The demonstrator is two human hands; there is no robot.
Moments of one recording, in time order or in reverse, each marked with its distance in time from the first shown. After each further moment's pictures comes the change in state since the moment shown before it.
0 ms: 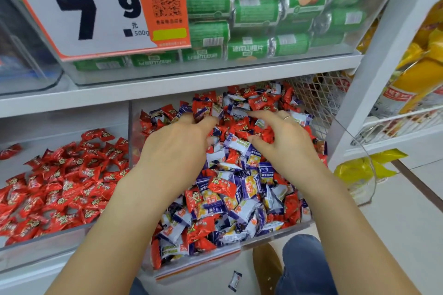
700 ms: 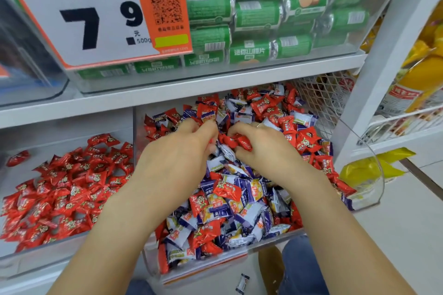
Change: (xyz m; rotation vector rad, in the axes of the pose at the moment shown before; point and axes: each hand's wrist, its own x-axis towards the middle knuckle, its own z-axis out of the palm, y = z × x) left_hand -0.017 -0.003 -0.011 -0.121 0.035 0.053; right_hand 0.012 -0.014 0.021 -0.067 -0.181 -0.178
